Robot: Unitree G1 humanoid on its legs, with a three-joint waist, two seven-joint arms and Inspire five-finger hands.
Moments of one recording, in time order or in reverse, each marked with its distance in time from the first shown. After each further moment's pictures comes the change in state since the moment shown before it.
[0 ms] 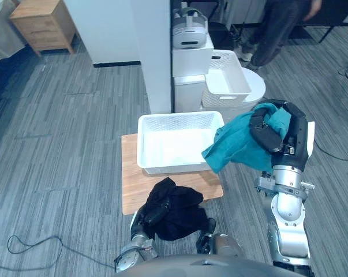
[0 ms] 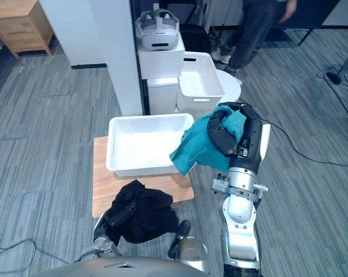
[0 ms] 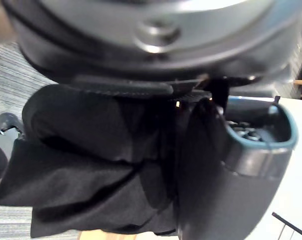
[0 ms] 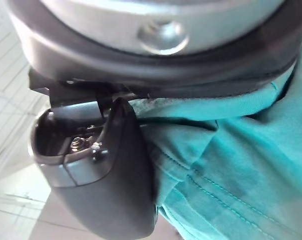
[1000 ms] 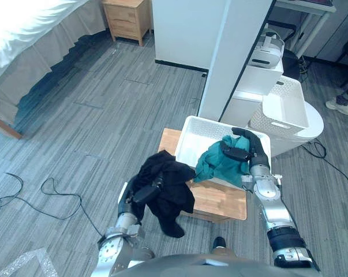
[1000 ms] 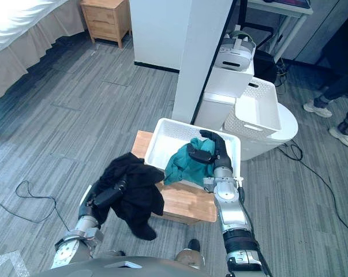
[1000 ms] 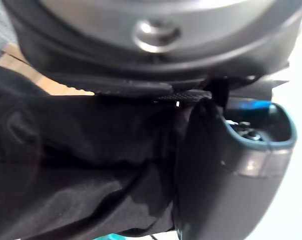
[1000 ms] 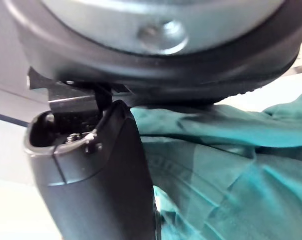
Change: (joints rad) left arm 0.021 0.094 0.102 -0.359 0.006 -0.038 -0.114; right arm -0.290 -0.168 0.063 0.732 0.006 0.107 0.095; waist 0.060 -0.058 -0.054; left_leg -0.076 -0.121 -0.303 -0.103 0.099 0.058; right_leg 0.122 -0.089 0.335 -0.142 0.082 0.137
